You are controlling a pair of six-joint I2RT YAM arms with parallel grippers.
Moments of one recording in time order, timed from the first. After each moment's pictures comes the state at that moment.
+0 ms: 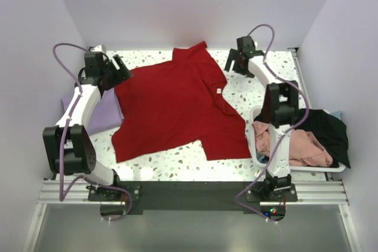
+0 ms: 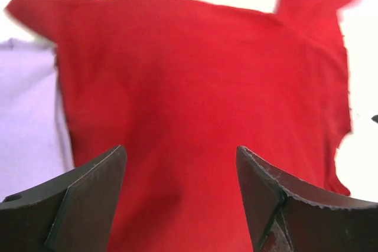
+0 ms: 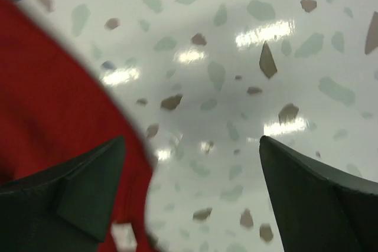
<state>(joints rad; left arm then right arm) 0.09 1.56 1.20 -0.33 0.15 -0.49 0.18 2.34 1.99 -0.59 0.23 0.43</state>
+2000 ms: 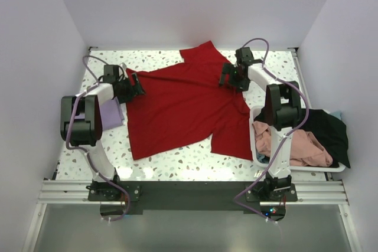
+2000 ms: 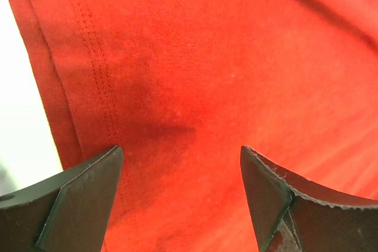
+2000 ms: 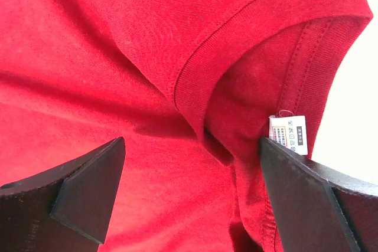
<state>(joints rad) 0.05 1.85 1.13 -0.22 0.29 -0.38 0.19 2.20 1.72 -0.58 -0.11 0.40</state>
